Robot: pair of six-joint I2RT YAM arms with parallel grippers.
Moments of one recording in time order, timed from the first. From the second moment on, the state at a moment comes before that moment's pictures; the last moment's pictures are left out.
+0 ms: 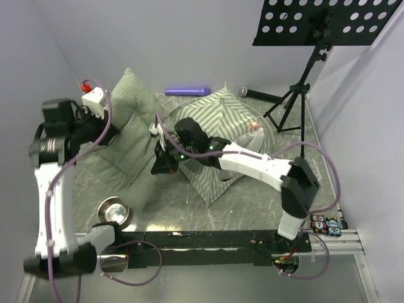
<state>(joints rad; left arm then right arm) 0.13 1.11 1.46 -0.98 0.49 0.25 0.95 1.75 1.45 -0.15 -0.66 0.12</state>
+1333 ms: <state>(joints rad) -0.26 1.22 1.48 -0.67 0.64 -0.01 0.78 1.36 1.12 -0.14 -0.39 0.22</state>
